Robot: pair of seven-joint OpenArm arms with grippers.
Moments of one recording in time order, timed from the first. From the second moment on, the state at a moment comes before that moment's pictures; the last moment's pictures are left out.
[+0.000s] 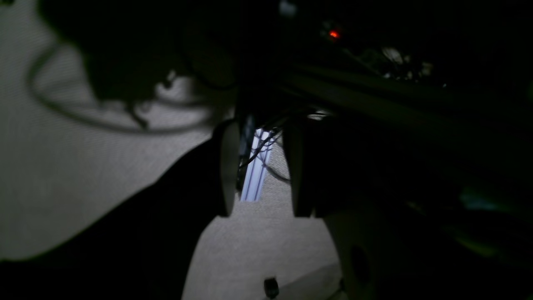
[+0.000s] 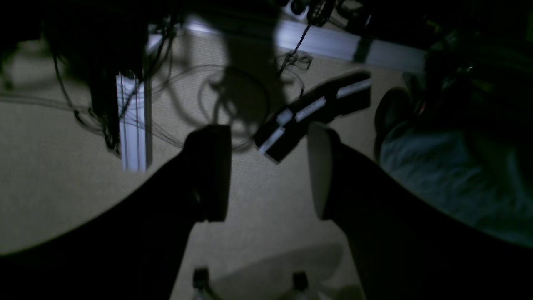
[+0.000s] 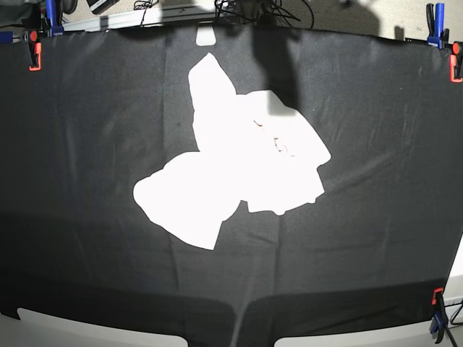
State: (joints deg) left arm 23.3 -5.0 -12.8 23.2 -9.3 -25.8 -14.0; right arm -31.6 17.4 -29.9 32.1 22.9 -10.5 18.5
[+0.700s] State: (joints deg) left arm 56.2 -9.9 -12.6 68.6 -19.1 -37.6 -13.1; right arm -59.9 32.3 -29.9 77.8 23.1 -33.4 26.1
